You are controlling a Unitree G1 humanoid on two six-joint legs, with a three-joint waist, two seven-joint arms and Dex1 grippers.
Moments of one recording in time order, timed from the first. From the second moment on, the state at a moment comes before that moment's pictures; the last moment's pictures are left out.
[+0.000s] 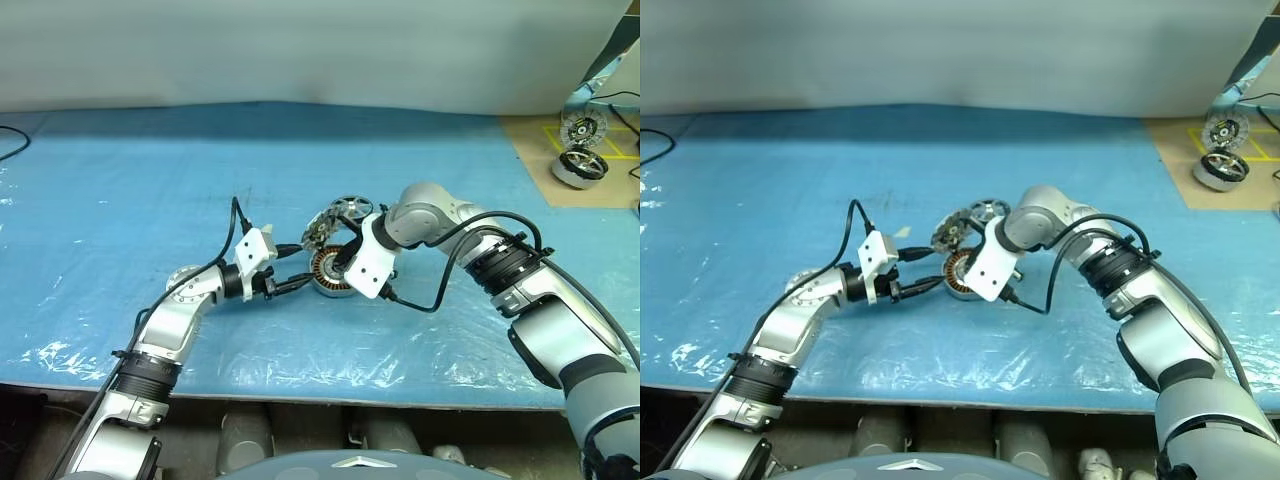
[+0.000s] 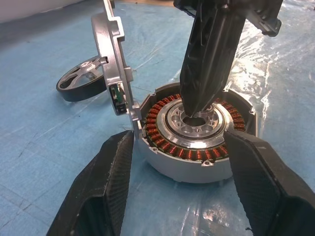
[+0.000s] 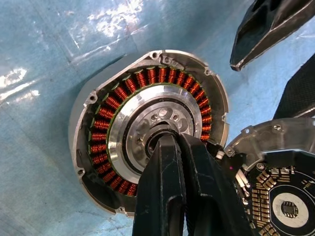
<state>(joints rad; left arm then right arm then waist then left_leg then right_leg) -0.31 0.38 -0.15 0.10 -0.22 0.07 -0.97 -0.96 -0.57 0.64 0.39 -0.49 -0.69 1.21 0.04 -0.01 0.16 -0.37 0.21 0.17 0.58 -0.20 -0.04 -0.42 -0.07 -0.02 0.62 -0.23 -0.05</state>
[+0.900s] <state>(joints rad) -0.30 0.37 -0.15 0.09 -0.22 0.08 -0.95 -1.05 -0.55 0.71 0.46 -0.67 -0.87 1.09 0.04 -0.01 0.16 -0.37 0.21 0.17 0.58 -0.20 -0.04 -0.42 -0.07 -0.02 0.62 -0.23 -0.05</state>
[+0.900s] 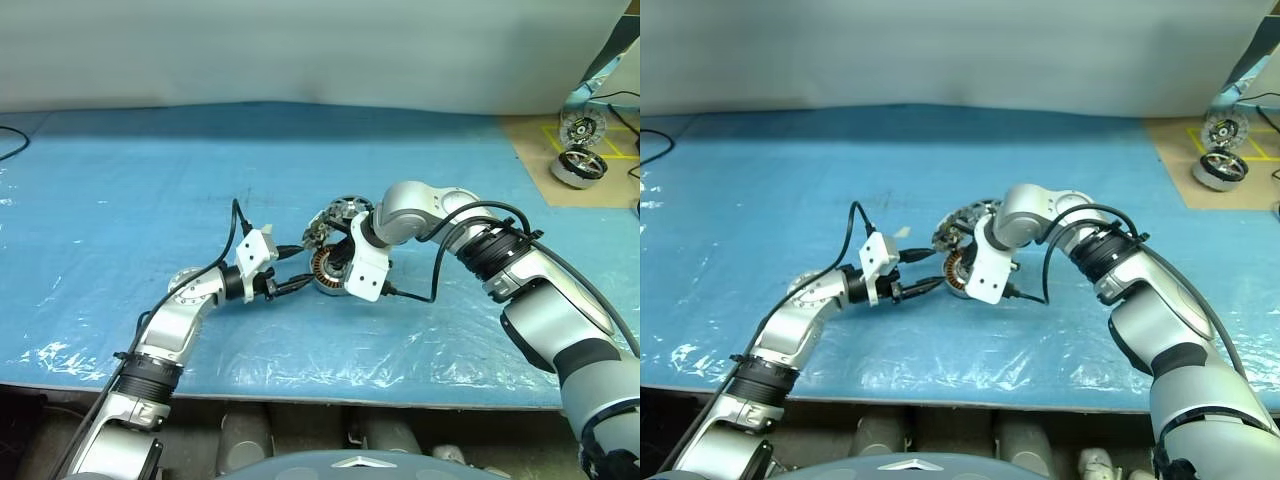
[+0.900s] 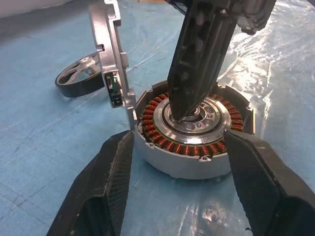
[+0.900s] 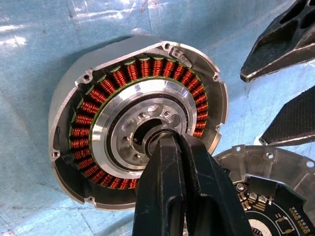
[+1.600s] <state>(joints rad) -0.29 0.37 -0.15 0.06 -0.22 0.11 -0.93 -1.05 -0.55 0.72 0.45 -0.65 -0.86 1.13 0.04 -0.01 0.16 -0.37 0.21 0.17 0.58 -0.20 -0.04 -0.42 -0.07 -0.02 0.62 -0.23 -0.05</state>
